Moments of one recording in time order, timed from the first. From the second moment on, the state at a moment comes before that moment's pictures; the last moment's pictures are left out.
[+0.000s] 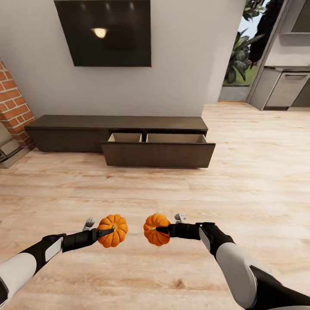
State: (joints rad) left arm -0.85 0.34 -0.84 -0.18 1.10 0.36 -1.13; right arm -0.87 0.10 -0.46 -0.27 0.43 0.33 0.94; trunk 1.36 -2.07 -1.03
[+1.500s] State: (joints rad) left arm -0.85 0.34 -0.84 -0.18 1.09 0.36 -1.13; right arm -0.87 0.10 -0.46 -0.27 0.43 0.33 0.85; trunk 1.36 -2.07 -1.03
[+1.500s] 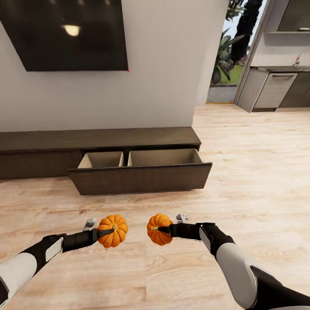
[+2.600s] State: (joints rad) left arm -0.84 0.34 -0.84 -0.18 1.09 0.35 -1.13; right arm -0.87 0.10 -0.46 -0.27 0.43 0.33 0.85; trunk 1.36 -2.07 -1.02
